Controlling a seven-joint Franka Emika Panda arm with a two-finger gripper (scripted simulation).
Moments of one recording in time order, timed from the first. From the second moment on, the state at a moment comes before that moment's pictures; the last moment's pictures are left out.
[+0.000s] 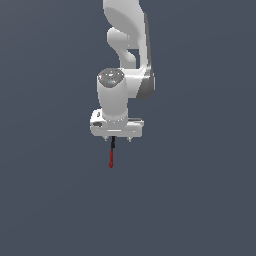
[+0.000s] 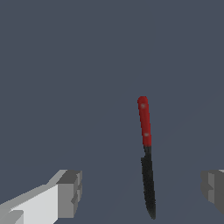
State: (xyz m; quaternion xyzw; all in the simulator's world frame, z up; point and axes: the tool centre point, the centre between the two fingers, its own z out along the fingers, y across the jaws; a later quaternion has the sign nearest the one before) arm -0.009 -0.043 0.140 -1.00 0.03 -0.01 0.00
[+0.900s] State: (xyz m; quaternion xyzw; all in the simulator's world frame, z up) arm -0.040 -0.081 0.059 -1.00 0.00 0.00 0.00
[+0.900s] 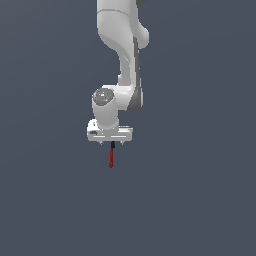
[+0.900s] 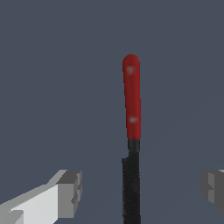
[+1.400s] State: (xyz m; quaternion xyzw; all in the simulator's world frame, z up) arm -0.041 -0.081 0.025 -1.00 0.00 0.00 0.00
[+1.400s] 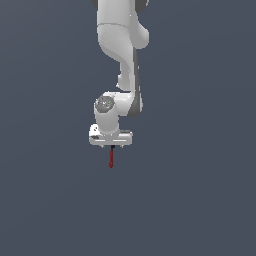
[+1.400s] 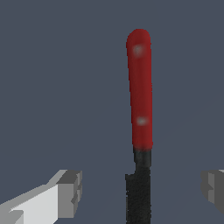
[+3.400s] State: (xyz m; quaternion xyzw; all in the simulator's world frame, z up) arm -0.039 -0.101 0.139 -1.00 0.00 0.00 0.00
